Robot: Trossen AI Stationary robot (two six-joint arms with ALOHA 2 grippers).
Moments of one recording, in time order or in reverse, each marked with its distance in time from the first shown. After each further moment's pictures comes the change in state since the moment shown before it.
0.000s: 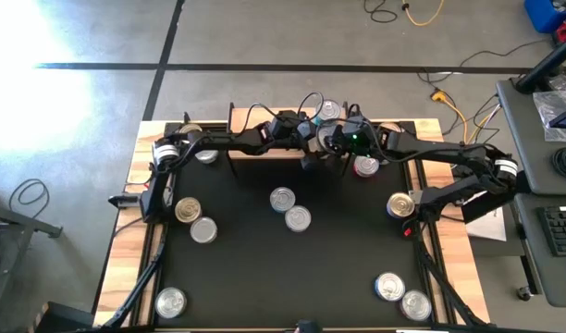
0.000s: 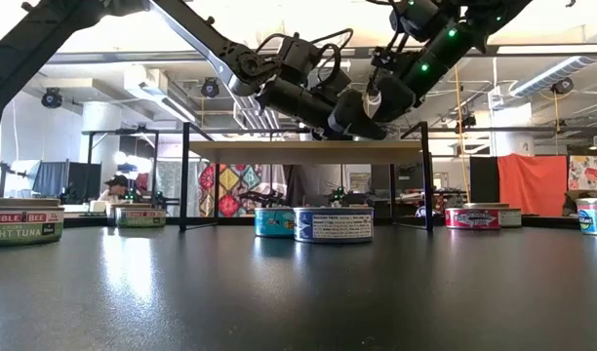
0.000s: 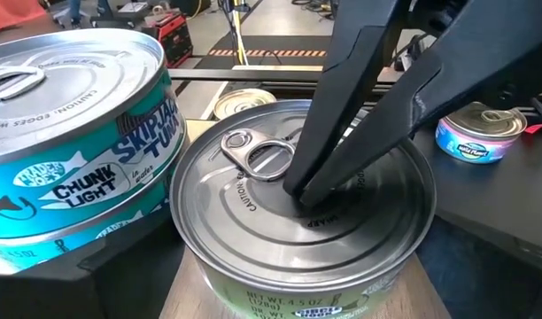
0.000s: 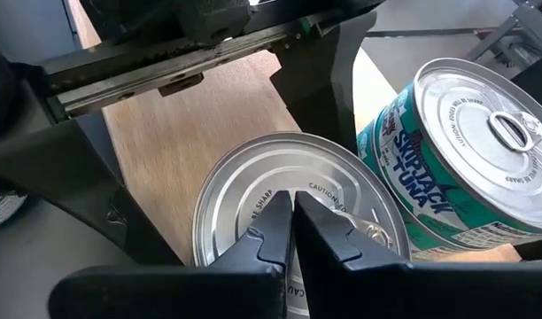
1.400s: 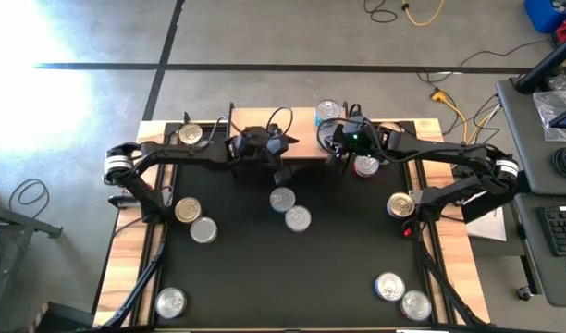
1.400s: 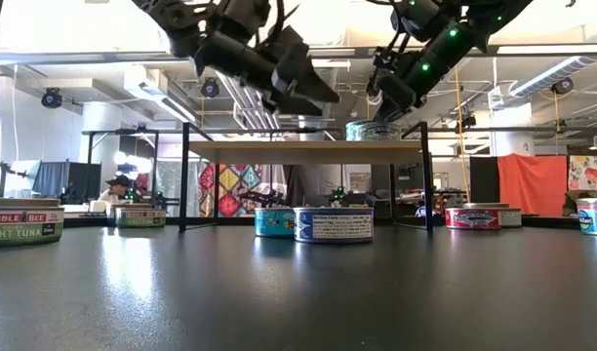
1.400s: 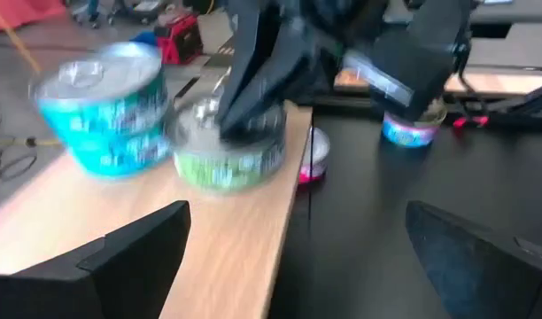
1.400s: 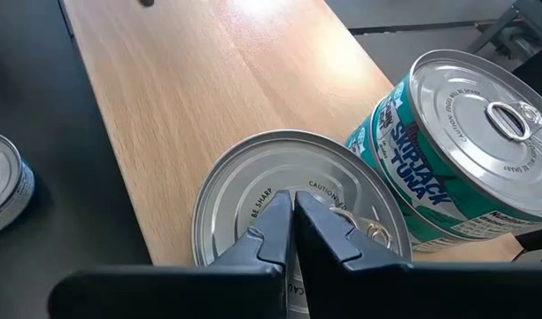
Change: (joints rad) left arm -0.106 -0.430 -0.411 0.010 -0.144 -0.075; right arm -0.002 0.003 -0.003 -0.004 -0.002 0.029
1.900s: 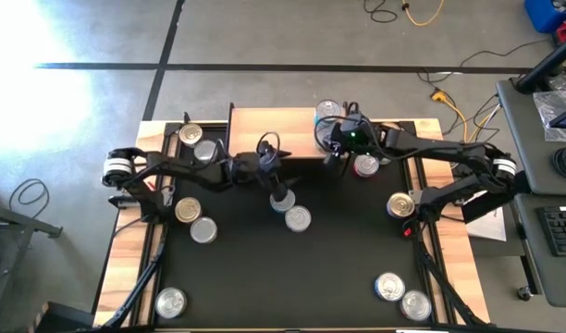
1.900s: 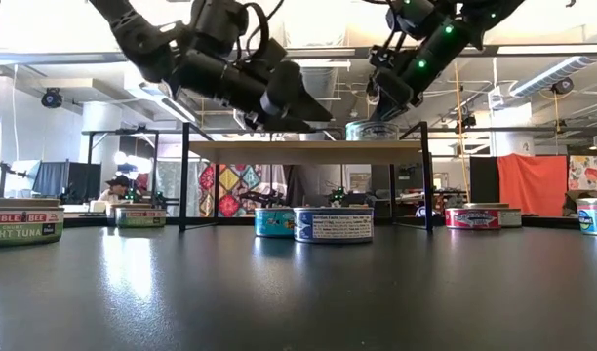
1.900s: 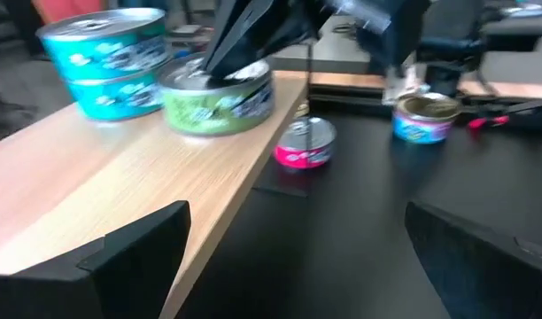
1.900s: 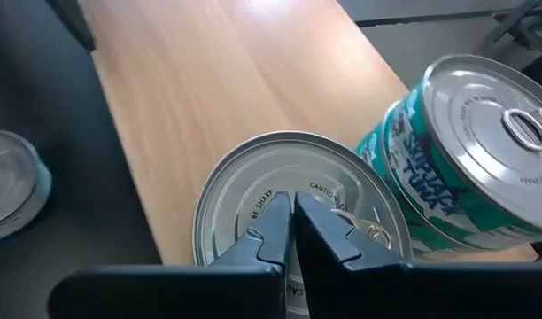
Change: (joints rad) left arm -0.123 0.001 -0.254 0.345 -0.221 -0.052; right arm 0.006 0.000 0.052 -0.035 -0.027 0.011
